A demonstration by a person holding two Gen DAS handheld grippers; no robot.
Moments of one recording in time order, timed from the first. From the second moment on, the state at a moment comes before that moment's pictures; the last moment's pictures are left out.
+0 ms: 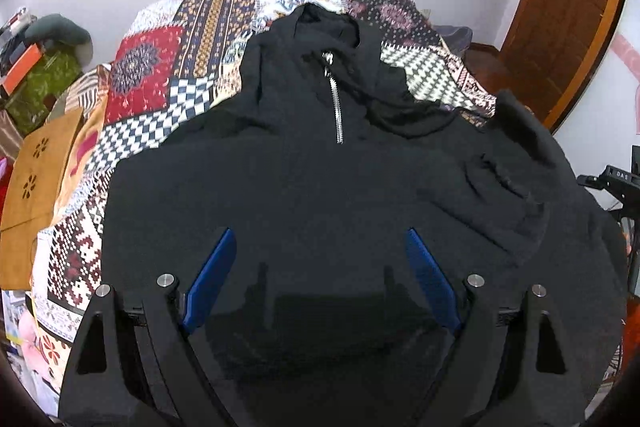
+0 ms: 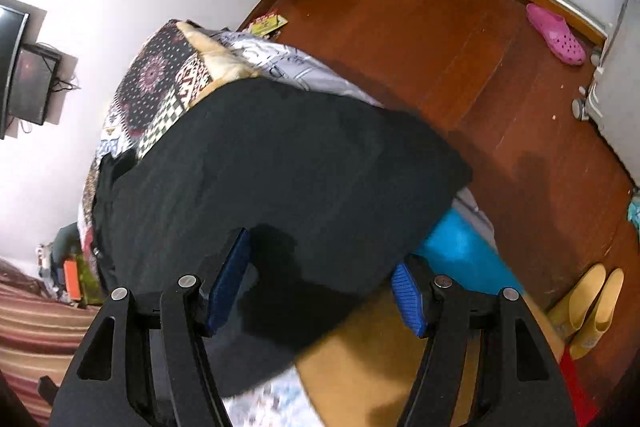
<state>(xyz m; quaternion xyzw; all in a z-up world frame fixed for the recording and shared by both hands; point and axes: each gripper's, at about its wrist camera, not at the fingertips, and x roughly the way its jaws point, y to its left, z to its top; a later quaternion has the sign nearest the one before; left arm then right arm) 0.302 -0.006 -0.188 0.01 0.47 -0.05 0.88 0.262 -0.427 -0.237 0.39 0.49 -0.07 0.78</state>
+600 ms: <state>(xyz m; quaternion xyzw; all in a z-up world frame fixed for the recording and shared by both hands) 0.276 0.020 -0.167 0.00 0.45 -0.04 0.89 0.247 -0.386 -0.115 0.26 0.40 -0.07 0.88</state>
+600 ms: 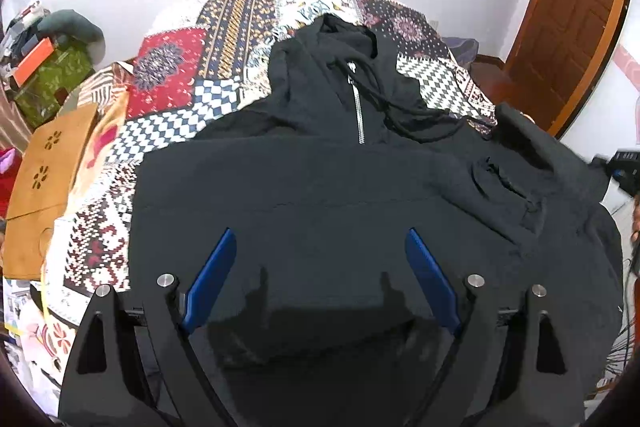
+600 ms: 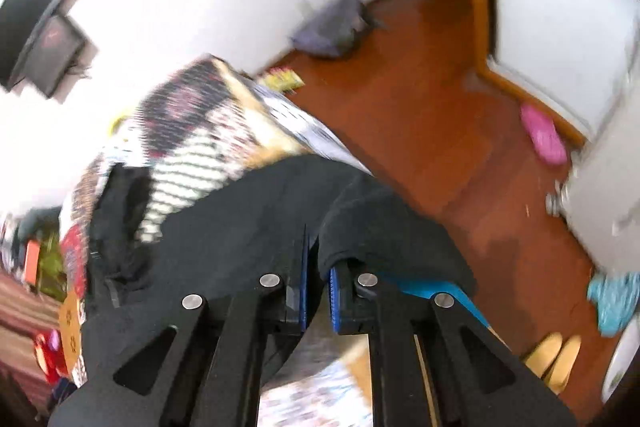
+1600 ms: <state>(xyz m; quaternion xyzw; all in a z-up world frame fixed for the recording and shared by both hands) 0.203 0.031 -0.124 0.04 0.38 -0.06 0.92 0.208 -0.142 -0.134 0.05 0.52 0.20 0.83</state>
